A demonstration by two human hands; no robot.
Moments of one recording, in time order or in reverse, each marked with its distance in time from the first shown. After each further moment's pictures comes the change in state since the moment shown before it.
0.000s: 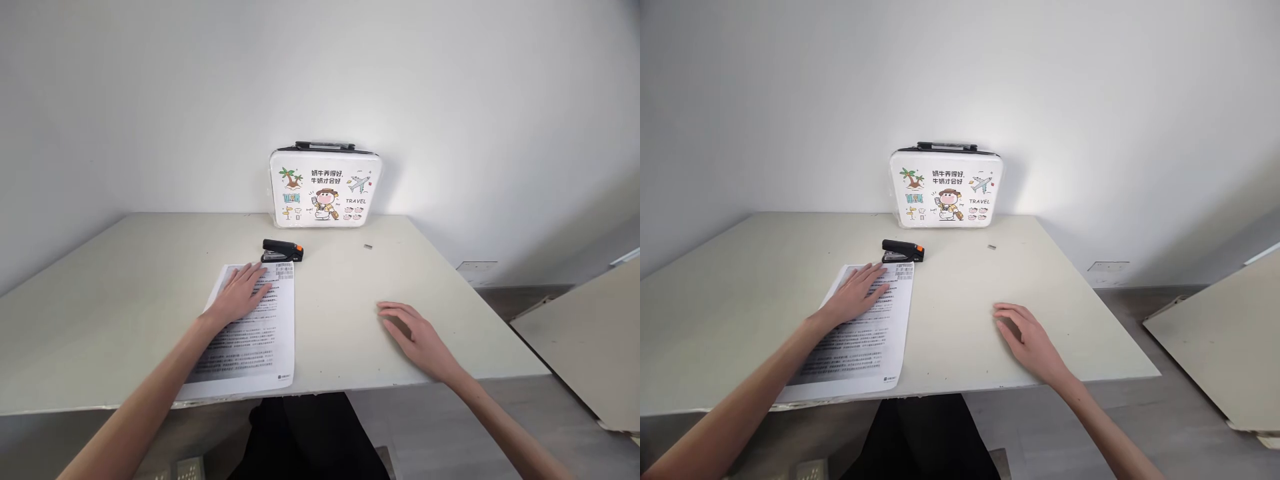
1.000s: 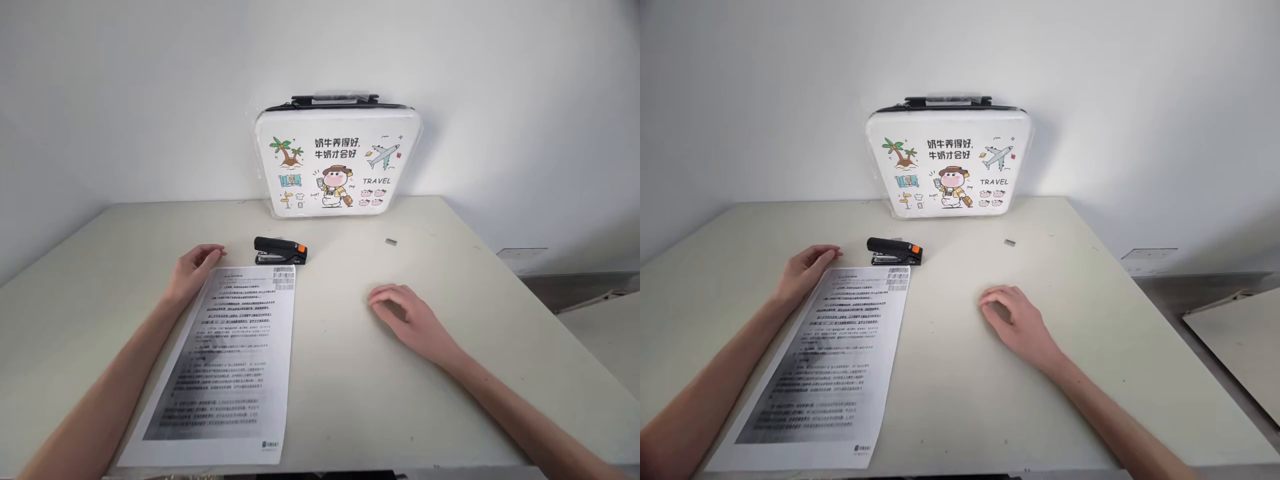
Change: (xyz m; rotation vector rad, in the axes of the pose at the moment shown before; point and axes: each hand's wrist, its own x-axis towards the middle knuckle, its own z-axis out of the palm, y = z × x) left_hand 0.061 -0.083 -0.027 -0.472 0.261 -0.451; right_hand 0.106 -0.010 0.022 0.131 -0.052 0.031
